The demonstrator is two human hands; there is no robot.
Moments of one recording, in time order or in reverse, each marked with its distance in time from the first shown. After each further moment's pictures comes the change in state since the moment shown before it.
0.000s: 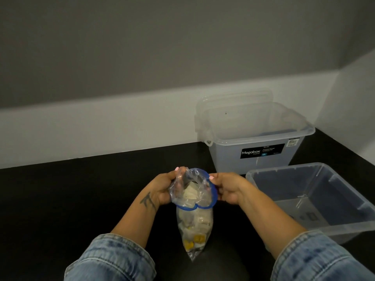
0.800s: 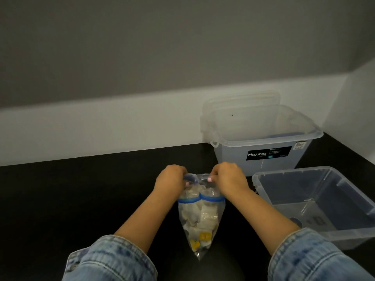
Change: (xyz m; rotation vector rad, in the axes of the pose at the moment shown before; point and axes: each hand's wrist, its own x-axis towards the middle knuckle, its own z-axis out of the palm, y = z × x) left_hand -0.027 0.014 0.038 1.779 0.419 0.179; right_hand -0.005 -0.011 0.019 -1.214 0.384 -0.500
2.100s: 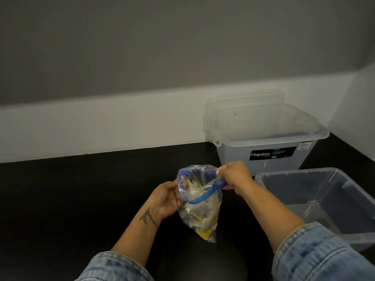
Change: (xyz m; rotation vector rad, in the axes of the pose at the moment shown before) left_hand -0.004 -0.053 0.052 -1.956 -0.292 -0.195; right_hand 0.020 0.007 0.004 0.720 -0.078 0.382
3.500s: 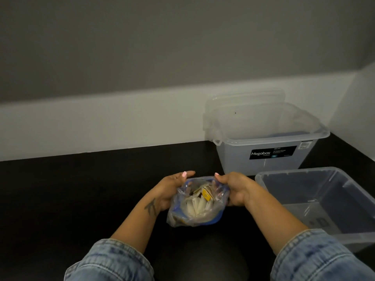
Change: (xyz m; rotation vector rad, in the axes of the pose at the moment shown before) left_hand 0.005 0.011 0.023 0.474 -0.053 0.049; right_hand -0.006 0.016 -0.009 0.412 -0.384 0.384
